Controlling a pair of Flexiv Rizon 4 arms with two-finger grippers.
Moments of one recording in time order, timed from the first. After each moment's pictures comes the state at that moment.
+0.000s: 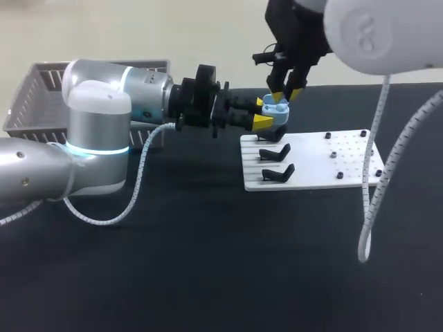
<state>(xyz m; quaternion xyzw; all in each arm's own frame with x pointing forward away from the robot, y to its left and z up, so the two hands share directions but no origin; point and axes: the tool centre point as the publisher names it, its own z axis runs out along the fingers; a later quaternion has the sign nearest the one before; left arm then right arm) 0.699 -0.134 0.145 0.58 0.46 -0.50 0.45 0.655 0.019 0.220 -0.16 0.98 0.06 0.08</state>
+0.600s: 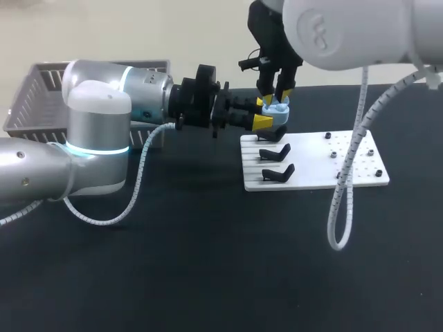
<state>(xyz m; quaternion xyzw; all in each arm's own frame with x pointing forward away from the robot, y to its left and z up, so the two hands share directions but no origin) 0.699 -0.134 0.145 0.58 0.46 -0.50 0.45 0.671 0.027 0.203 -0.18 0.98 0.02 0.07</state>
